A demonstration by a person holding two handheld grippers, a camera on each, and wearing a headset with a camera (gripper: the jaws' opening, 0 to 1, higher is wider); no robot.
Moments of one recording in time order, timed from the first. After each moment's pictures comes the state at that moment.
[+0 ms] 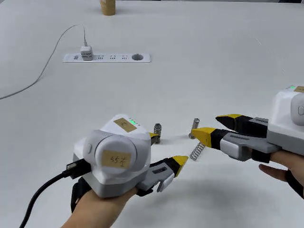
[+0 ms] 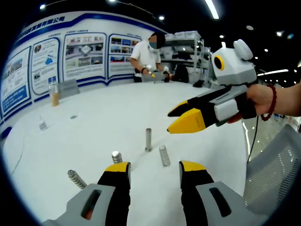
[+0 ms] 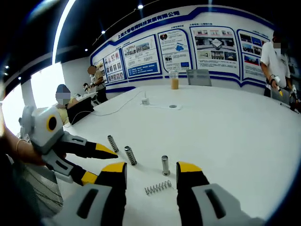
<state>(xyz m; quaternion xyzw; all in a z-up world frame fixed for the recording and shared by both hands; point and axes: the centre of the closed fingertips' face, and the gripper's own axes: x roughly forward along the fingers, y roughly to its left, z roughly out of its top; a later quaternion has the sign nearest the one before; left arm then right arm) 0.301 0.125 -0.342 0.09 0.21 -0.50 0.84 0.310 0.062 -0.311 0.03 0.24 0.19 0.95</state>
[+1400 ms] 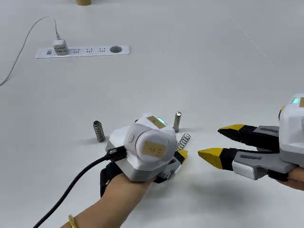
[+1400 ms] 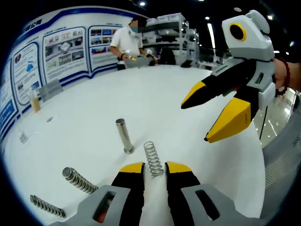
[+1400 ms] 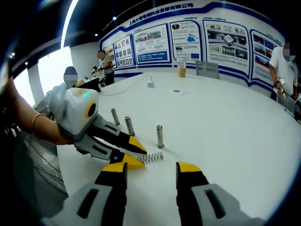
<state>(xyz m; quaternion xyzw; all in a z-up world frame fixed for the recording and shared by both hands) 0.301 0.067 -0.398 0.18 0.23 -0.54 0.79 0.273 0.040 -0.341 -0.02 0.28 0.23 0.93</state>
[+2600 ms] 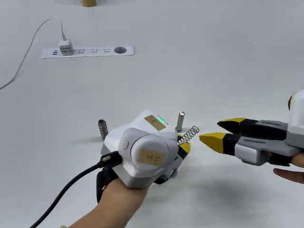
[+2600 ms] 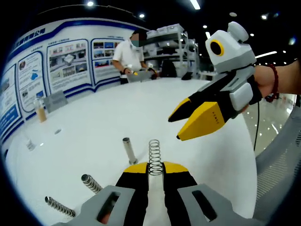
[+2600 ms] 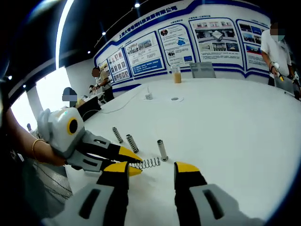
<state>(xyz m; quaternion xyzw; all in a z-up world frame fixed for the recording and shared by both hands) 0.295 0.077 -0.355 0.14 0.17 -0.54 0.81 0.286 0.046 -0.318 0.07 0.25 0.23 0.94</state>
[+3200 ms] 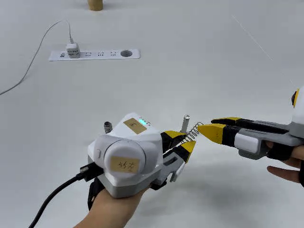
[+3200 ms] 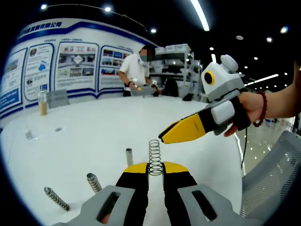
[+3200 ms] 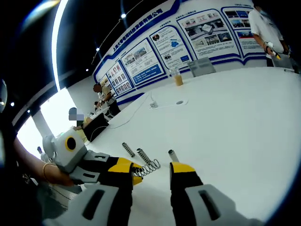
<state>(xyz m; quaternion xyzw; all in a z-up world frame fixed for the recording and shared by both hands) 0.290 0.088 -0.325 0.04 0.15 -0.55 0.82 0.296 0.061 -0.303 0.17 0.24 0.24 0.92</state>
